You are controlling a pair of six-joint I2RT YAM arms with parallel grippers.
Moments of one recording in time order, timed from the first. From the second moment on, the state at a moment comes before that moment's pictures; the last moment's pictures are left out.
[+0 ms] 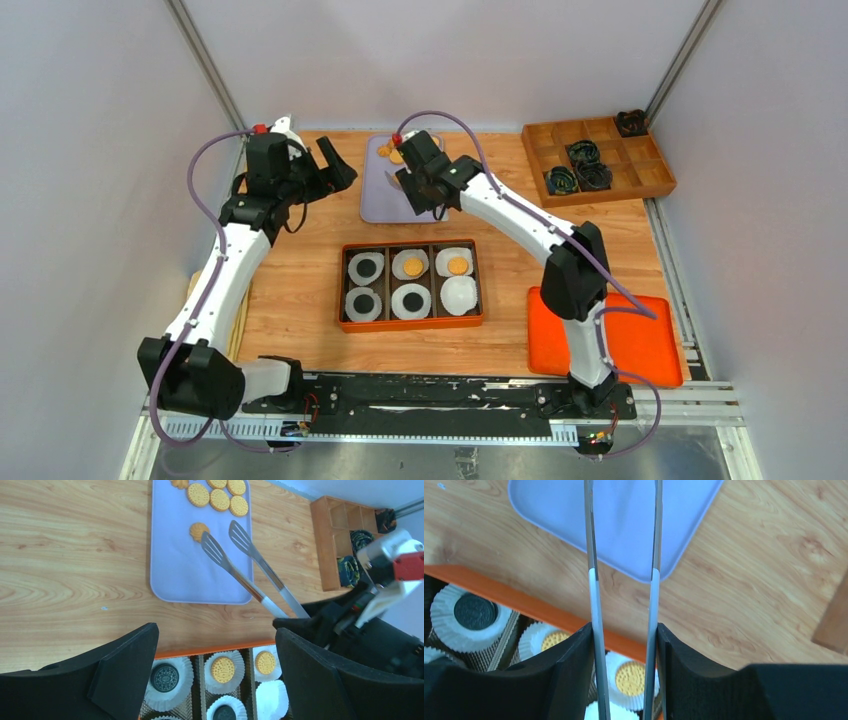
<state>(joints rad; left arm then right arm) -0.13 1.24 1.20 -0.41 0.17 -0.49 0.77 1.99 1.90 -0.75 0.27 0.10</state>
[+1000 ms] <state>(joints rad) -0.13 1.25 1.20 -0.41 0.15 -0.48 0.69 2.24 2.05 -0.73 0.11 0.11</state>
